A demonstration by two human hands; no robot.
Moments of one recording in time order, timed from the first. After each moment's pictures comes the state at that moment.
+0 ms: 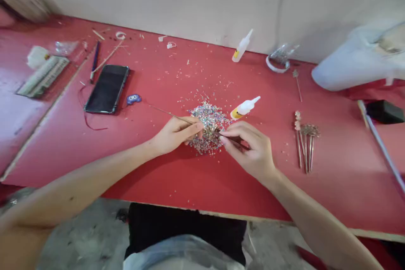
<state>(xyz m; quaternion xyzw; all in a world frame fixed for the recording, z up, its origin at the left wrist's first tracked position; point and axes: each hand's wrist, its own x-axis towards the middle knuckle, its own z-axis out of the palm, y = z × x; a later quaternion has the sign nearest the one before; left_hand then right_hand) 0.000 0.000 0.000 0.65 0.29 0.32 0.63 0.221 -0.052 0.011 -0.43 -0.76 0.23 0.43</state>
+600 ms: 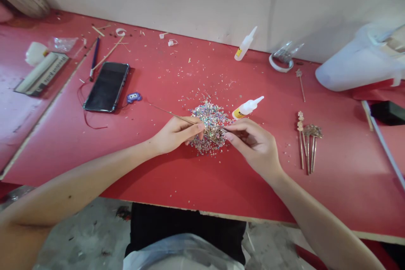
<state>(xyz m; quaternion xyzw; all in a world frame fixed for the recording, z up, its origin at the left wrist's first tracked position) -0.002 0.001 0.000 0.65 0.29 0.30 0.63 0.226 -0.050 0.007 -0.48 -0.65 0.38 0.44</state>
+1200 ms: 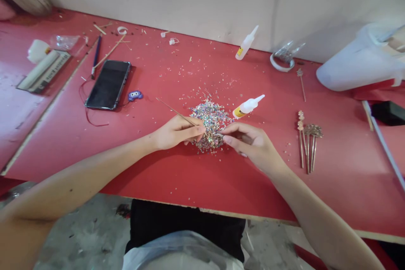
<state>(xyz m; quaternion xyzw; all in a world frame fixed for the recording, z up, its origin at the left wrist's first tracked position) -0.006 0.007 0.006 0.70 0.25 0.24 0.63 0.229 -0.044 0.015 -0.52 -0.58 0.54 0.33</state>
